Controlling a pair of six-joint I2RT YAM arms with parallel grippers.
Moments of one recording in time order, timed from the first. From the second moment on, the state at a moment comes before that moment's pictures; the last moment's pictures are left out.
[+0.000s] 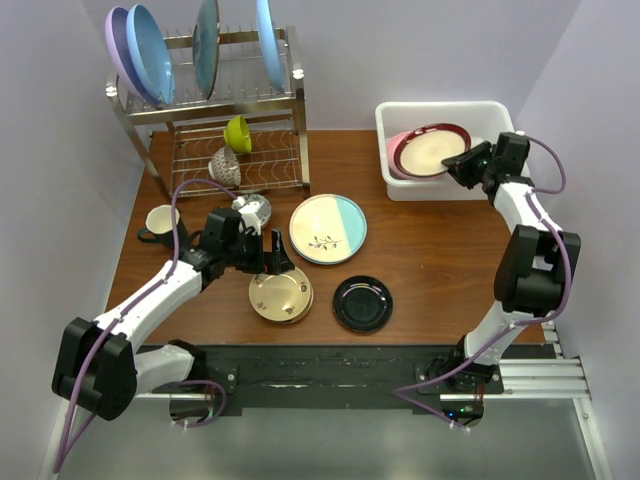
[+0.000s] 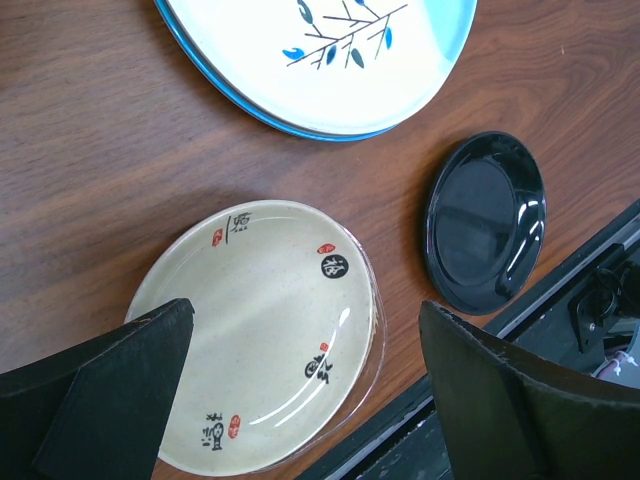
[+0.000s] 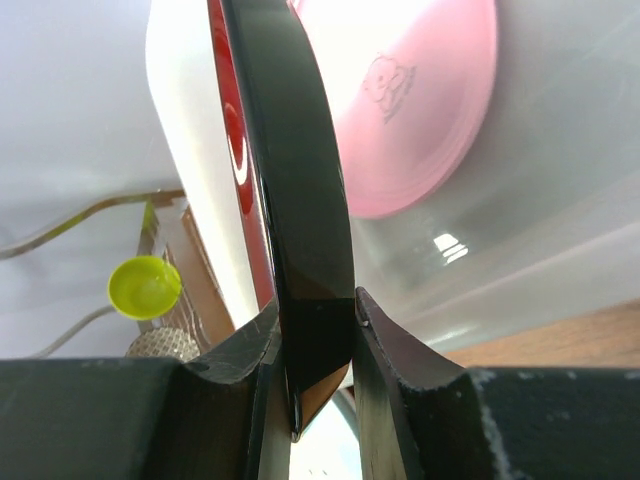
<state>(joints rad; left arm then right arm) -0.39 1.17 0.70 -0.31 0.36 -0.38 -0.20 1.76 1.31 -0.11 -0.33 0.92</state>
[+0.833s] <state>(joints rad) -0.39 1.19 0.70 -0.30 0.38 -0.38 -0.20 2.03 1.52 -0.11 -0.35 1.02</state>
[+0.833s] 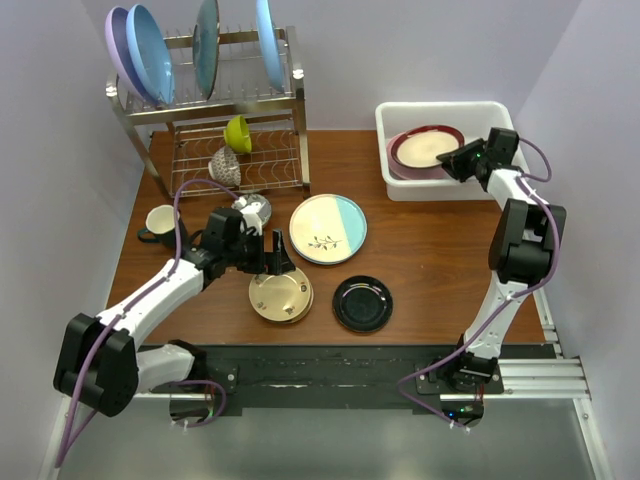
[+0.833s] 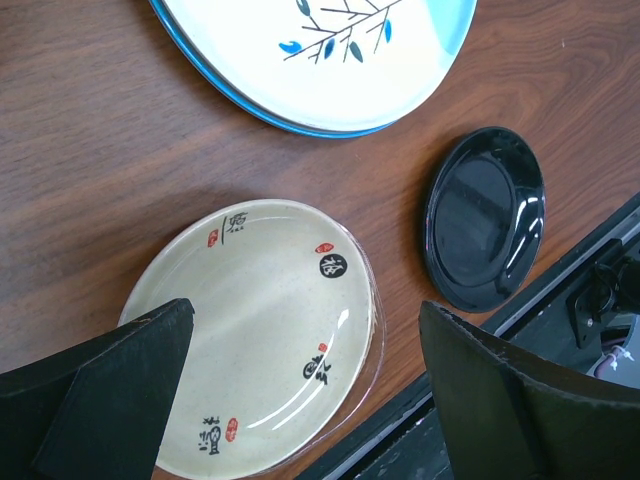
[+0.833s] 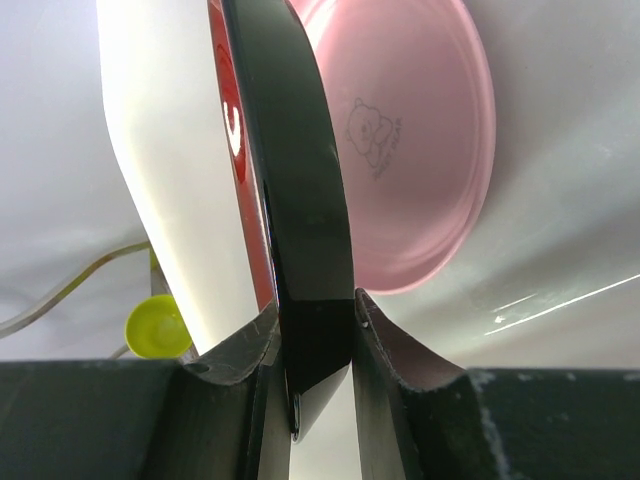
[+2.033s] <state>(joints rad) -0.39 1.20 0.70 -0.30 0.39 -0.38 -0.15 2.09 1.66 -0.17 -0.41 0.99</state>
